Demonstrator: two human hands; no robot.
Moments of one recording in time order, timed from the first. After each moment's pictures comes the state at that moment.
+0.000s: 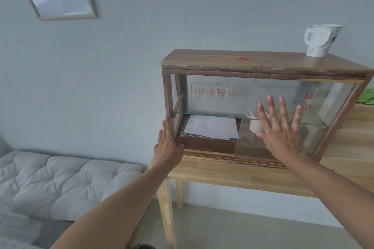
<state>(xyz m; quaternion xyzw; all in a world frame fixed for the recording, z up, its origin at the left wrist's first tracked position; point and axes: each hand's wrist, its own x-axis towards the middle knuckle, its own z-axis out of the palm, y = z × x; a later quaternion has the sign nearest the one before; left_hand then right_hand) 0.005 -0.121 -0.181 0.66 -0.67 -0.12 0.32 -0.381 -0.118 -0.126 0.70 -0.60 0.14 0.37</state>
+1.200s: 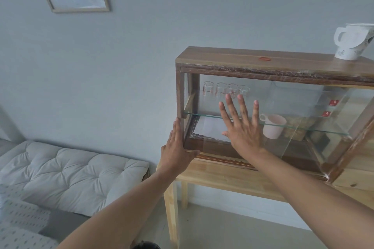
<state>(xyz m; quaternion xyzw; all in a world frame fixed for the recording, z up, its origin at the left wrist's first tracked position) 0.012 -0.128 -0.194 0.64 -0.67 -0.11 0.34 -0.238 -0.166 -0.128 0.75 -0.52 0.16 0.37</state>
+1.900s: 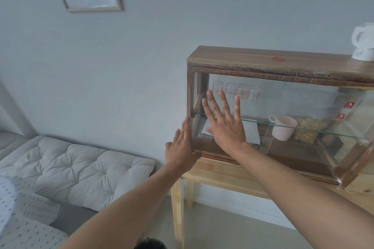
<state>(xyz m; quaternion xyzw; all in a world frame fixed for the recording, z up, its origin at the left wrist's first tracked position) 0.020 -0.119 -0.180 0.66 -0.70 -0.06 0.25 -0.160 -0.174 -0.120 0.78 -0.49 0.19 0.34</state>
